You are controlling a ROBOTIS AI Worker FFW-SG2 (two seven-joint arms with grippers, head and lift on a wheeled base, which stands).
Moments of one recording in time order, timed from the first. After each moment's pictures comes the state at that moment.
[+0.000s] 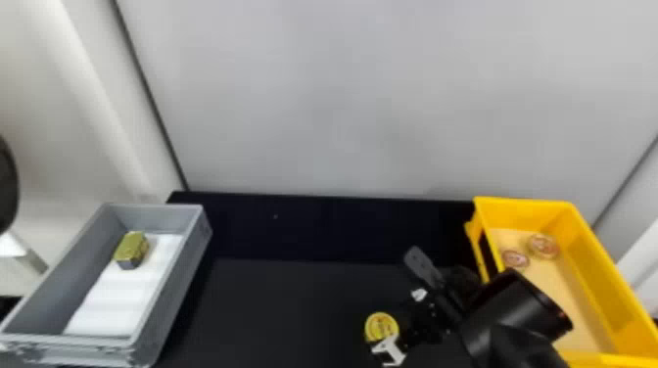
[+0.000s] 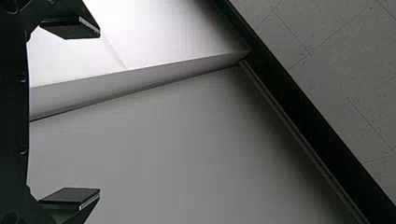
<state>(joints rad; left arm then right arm) -0.39 0.40 0.05 -2.35 -0.23 0.43 0.15 -0.29 -0.12 0.35 -1.18 0.46 0.68 0.90</state>
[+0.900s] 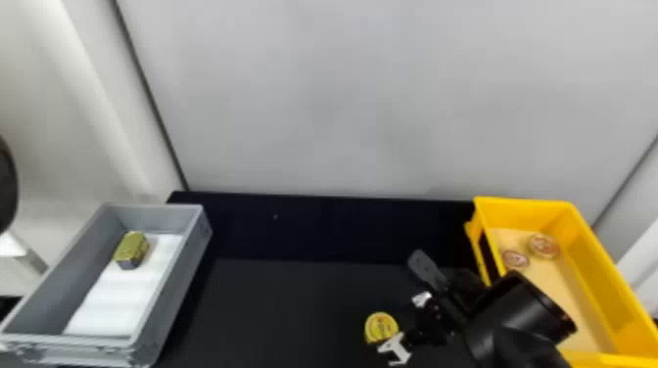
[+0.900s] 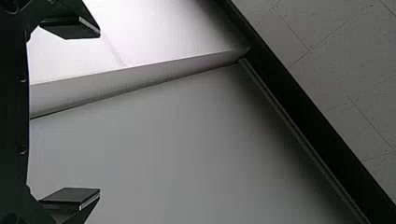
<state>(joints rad) -0.39 0.41 0.05 -2.35 -0.22 0.43 0.14 -0.30 -0.12 0.34 -1.15 0.48 0.65 0.90</state>
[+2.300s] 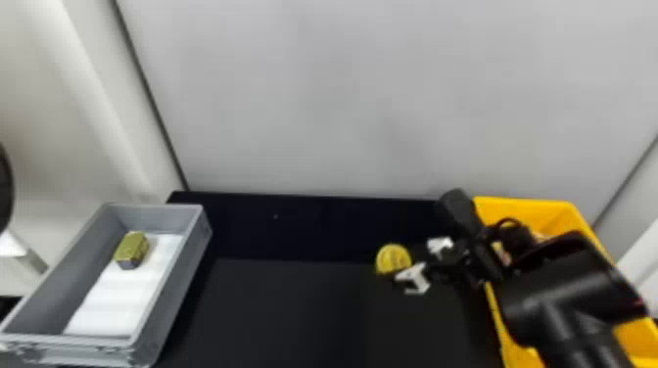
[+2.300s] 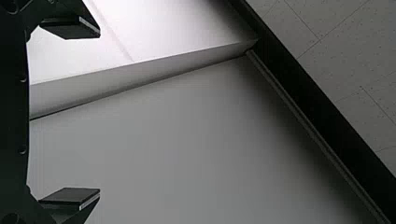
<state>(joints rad) -0.38 0.43 0.04 -2.36 -0.22 0.48 0.14 -0.21 -0.14 0.20 -1.62 0.56 0.81 0.96</state>
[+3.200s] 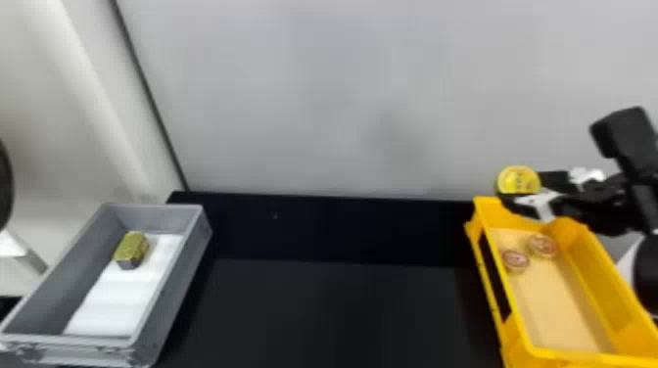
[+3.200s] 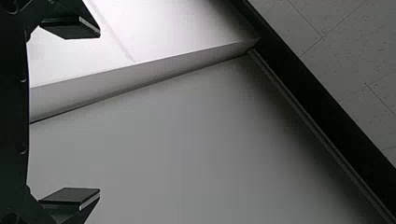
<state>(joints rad) -0.39 0.44 0.04 -2.36 -0.23 0.51 0.13 -0.18 -0.18 -0.12 -2.02 0.78 0.95 1.02</state>
